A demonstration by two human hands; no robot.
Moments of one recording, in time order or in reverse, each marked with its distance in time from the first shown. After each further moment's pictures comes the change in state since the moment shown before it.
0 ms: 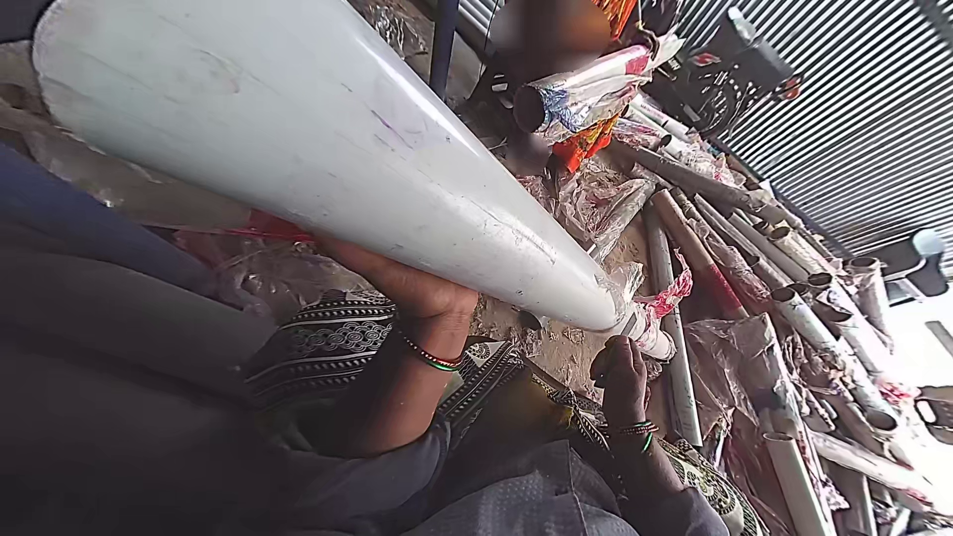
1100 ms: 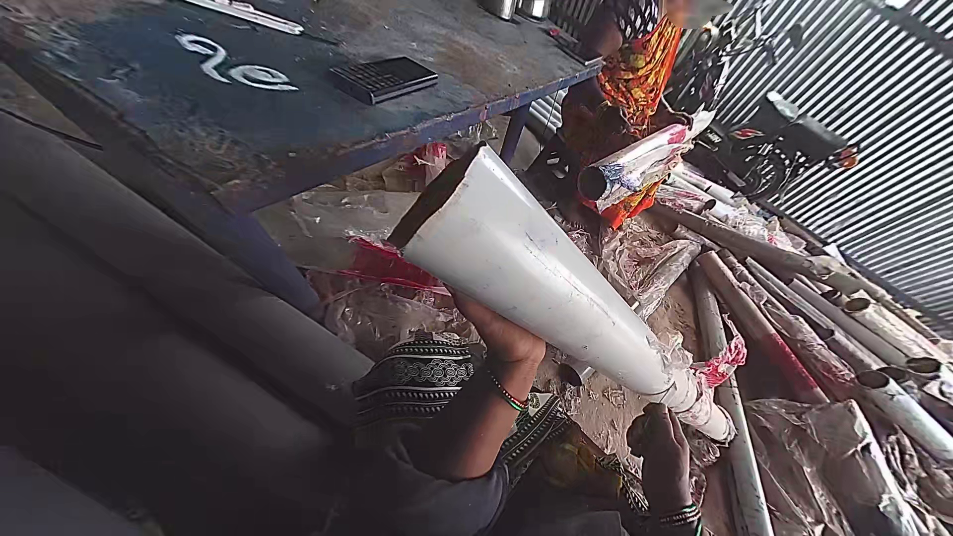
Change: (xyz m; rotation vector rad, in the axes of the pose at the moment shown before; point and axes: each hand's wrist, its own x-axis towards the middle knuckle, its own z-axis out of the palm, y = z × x) left_hand -0.001 0.002 0.006 0.005 0.172 -0.115; right_hand -0.009 0.006 0.015 0.044 0.001 0.041
